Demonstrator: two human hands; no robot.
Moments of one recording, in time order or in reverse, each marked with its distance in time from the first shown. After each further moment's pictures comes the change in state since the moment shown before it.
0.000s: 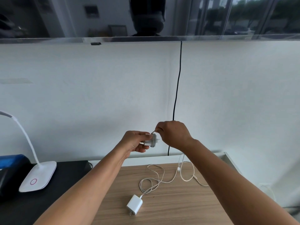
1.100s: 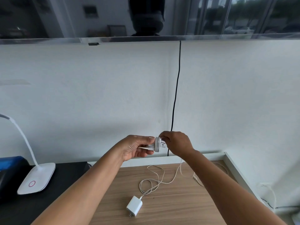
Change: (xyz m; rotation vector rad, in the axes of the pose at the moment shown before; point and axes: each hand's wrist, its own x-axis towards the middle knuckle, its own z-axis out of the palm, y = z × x) left_hand -0.009 0.005 0.000 -0.060 -0.244 -0.145; right_hand -0.021 0.019 0.032 0.197 -0.089 0.214
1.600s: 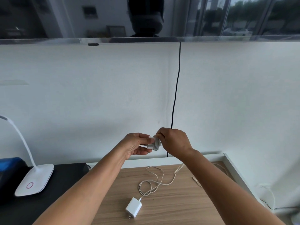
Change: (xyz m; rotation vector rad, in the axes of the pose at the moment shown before) left_hand 0.012 0.001 0.000 0.010 0.153 0.056; right_hand -0.003 -0.023 -0.014 -0.076 0.095 -0.104
